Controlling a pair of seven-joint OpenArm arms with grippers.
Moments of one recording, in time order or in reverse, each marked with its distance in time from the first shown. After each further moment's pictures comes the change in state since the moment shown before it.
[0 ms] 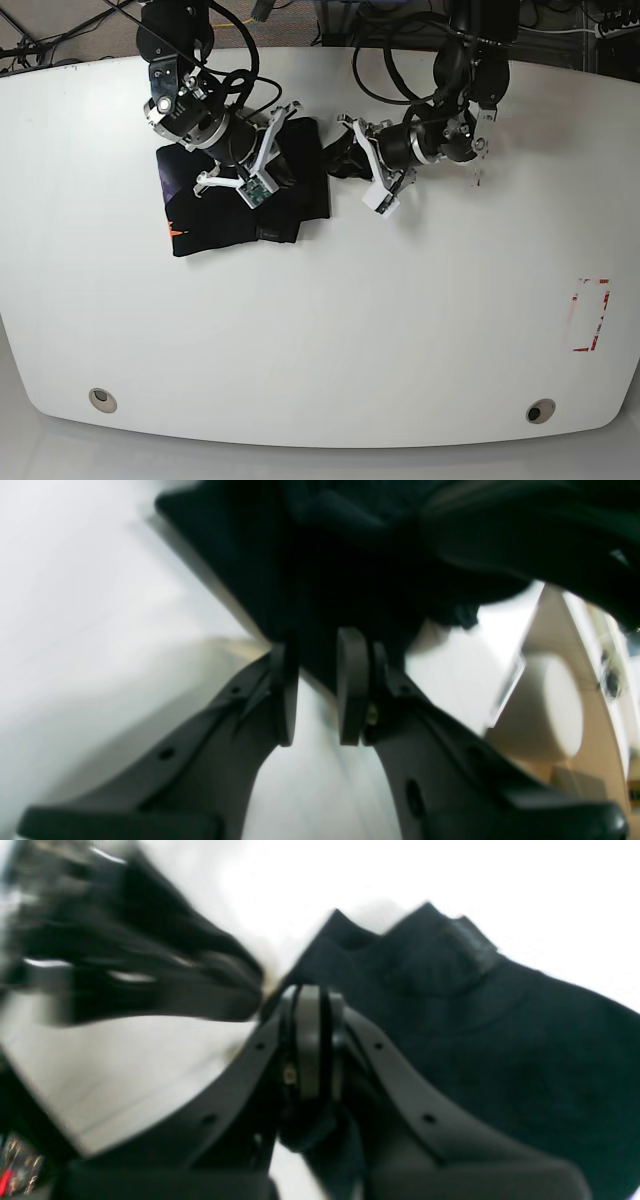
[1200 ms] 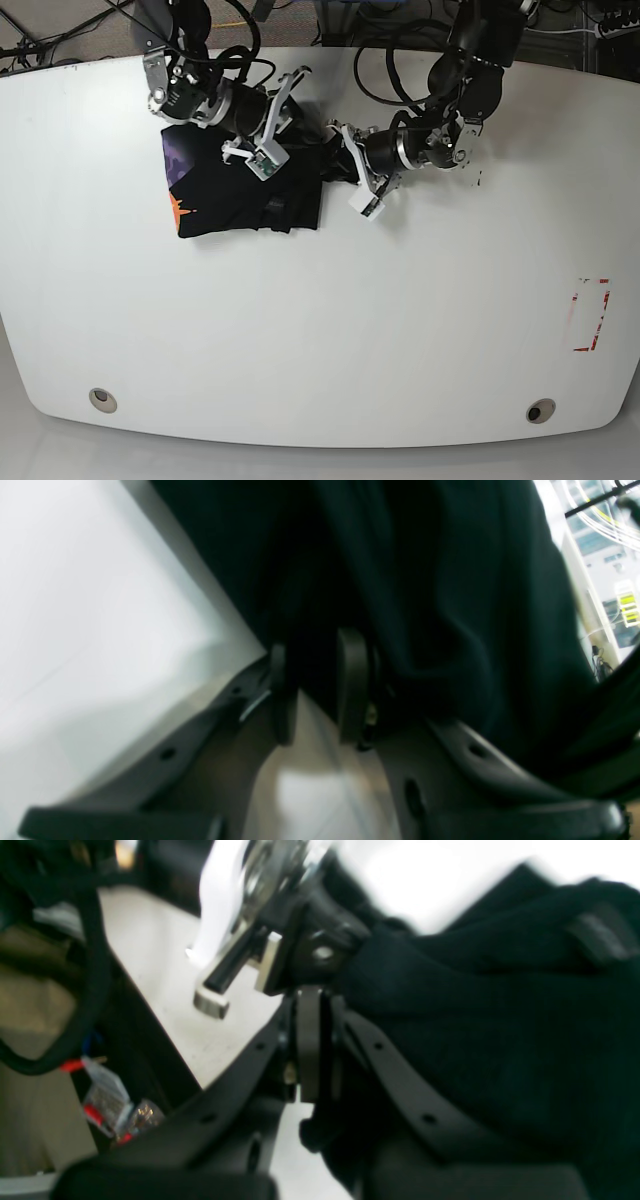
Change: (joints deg) left arm -4.4 -2.8 7.5 -7.4 -0.4 -0.1 -8.9; right arm -2.9 3.8 -3.1 -3.8 18.5 1.2 -2.5
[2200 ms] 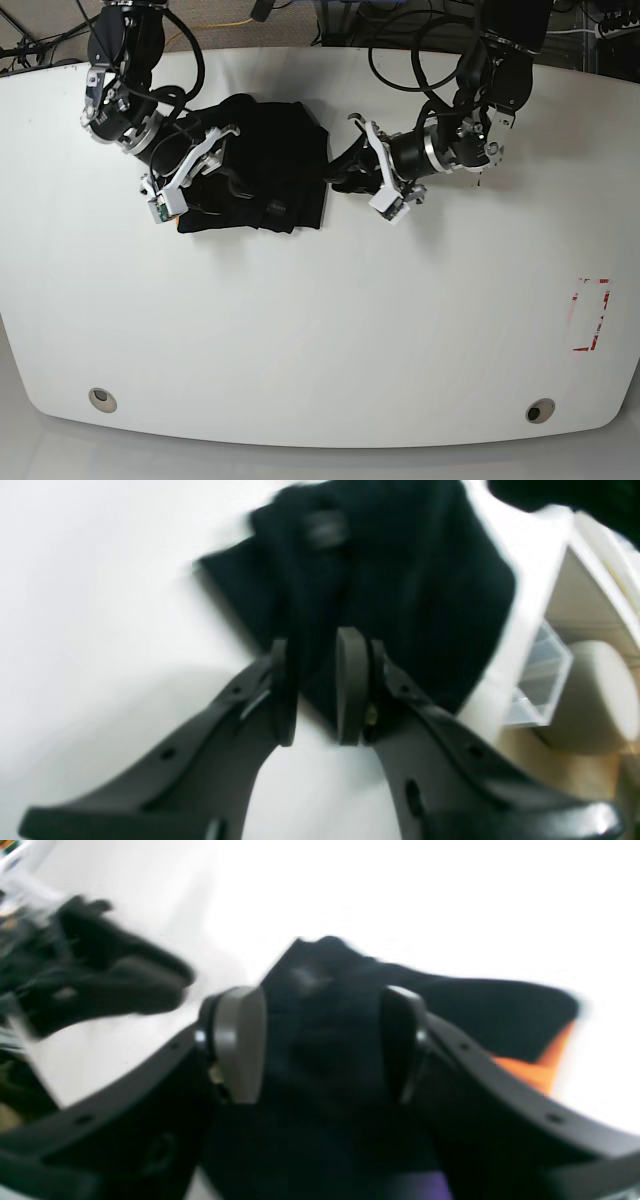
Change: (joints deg) left arm 3.9 -4.3 -1.0 16.3 0.5 0.0 1.0; right arm 4.3 2.9 20.5 -3.3 8.9 -0.2 2.2
